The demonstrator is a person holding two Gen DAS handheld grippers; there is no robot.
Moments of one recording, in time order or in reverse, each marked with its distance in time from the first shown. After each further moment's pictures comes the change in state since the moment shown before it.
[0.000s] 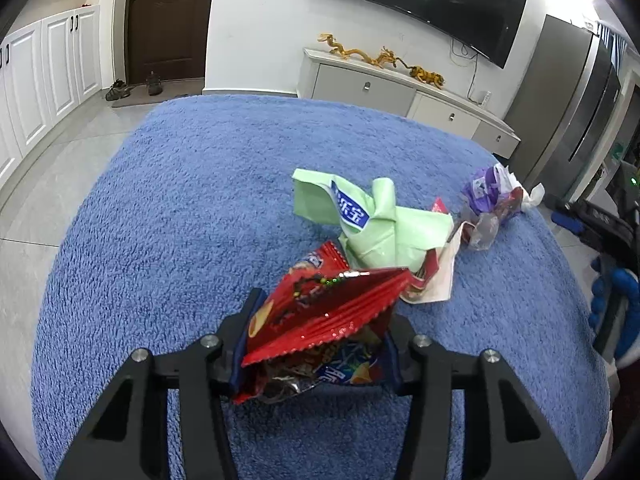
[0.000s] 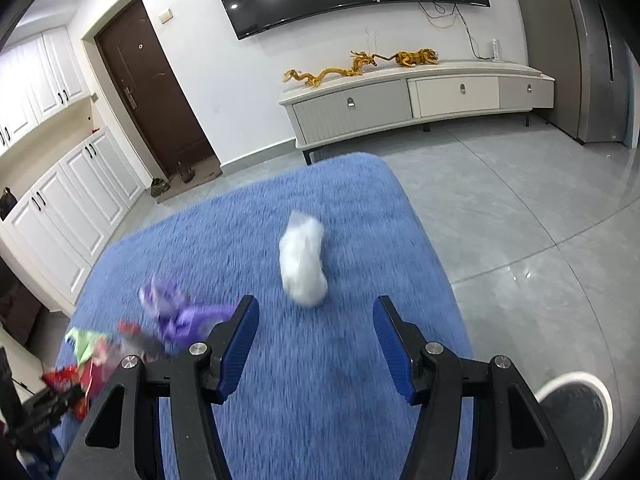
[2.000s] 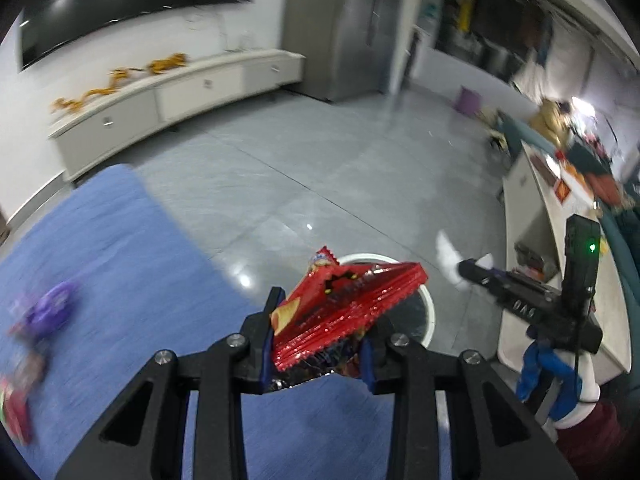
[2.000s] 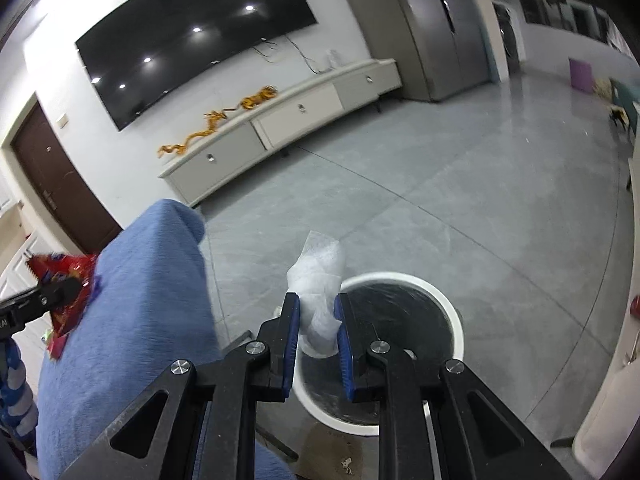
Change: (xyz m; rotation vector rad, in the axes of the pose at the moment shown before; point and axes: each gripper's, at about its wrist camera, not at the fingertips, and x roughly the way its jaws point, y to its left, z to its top) left arm -0.006 -0.429 -0.027 0.657 0.136 -0.444; right arm -0.229 -0.227 -0.168 0.359 -0.159 -0.259
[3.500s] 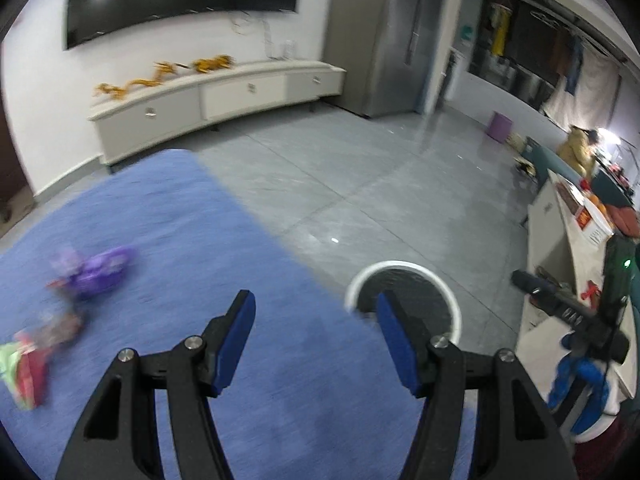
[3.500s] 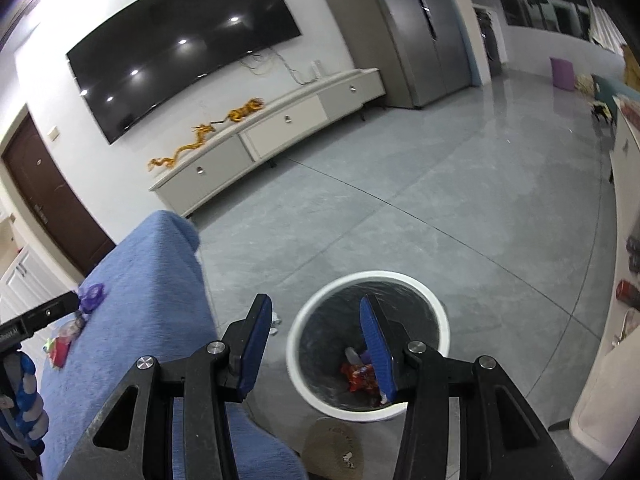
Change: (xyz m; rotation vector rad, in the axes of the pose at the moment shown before) left arm -0.062 0.068 -0.043 -0.133 -0.084 0.118; right arm -0.044 0.023 -0.004 0.012 -0.053 -0.037
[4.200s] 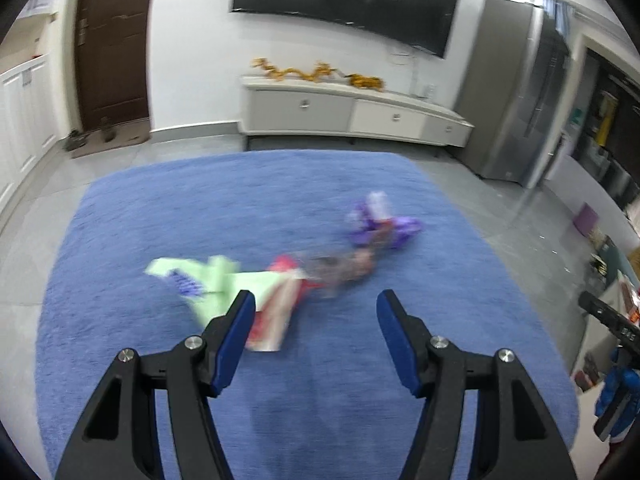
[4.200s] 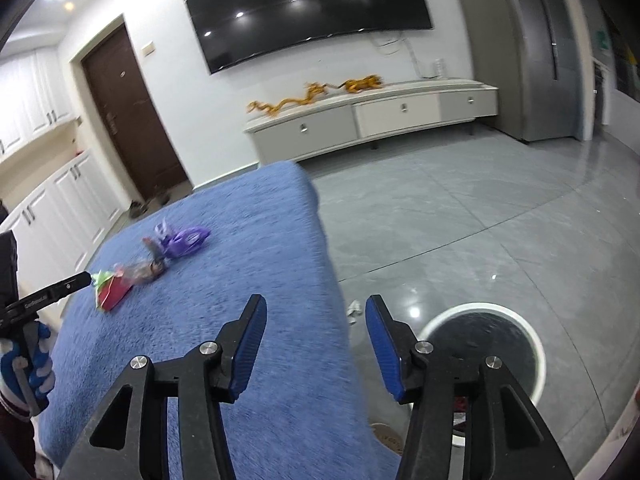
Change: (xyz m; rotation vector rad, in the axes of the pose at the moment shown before) left arm -0.092 0.221 -0.087 -0.349 -0.084 0.283; right arm 0.046 0.174 -0.009 -0.324 0.105 0.207
